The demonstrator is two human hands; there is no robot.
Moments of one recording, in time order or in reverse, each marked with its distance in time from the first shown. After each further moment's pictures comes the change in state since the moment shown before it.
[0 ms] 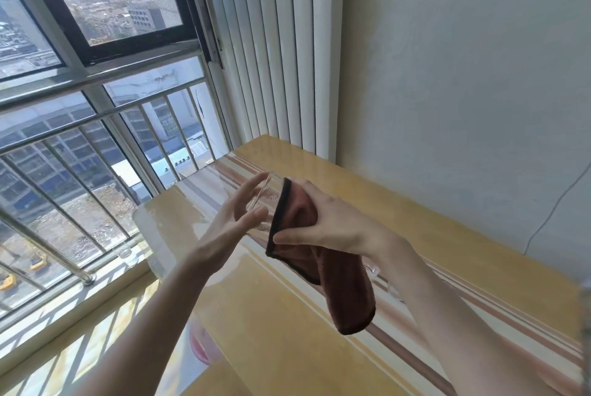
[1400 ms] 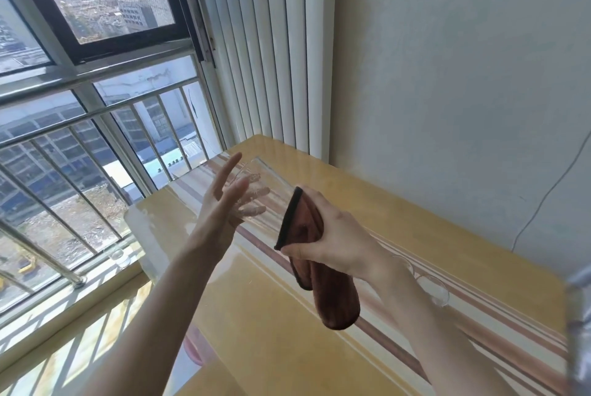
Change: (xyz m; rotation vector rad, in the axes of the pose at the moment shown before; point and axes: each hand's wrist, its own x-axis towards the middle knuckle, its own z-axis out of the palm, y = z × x) left_hand 0.014 0.006 0.005 -0.292 0.224 0.016; right_hand -0.021 0.021 0.019 0.080 0.176 0.026
